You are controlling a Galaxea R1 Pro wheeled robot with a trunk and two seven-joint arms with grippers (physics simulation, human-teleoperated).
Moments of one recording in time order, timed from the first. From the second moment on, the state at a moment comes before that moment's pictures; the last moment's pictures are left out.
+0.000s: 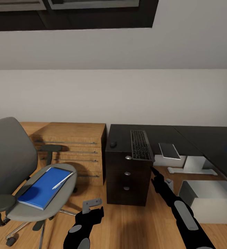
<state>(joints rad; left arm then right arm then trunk) -0.11 -0.04 -0.49 -1.48 0.55 0.48 0.67 -0.41 -0.02 -0.15 -0.93 -1.26 0.30 0.27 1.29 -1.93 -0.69</state>
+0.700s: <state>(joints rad) -0.11 -0.04 -0.49 -1.46 0.55 0.48 0.67 -0.41 0.04 -0.15 -0.93 -1.27 0.23 0.27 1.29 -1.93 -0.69</state>
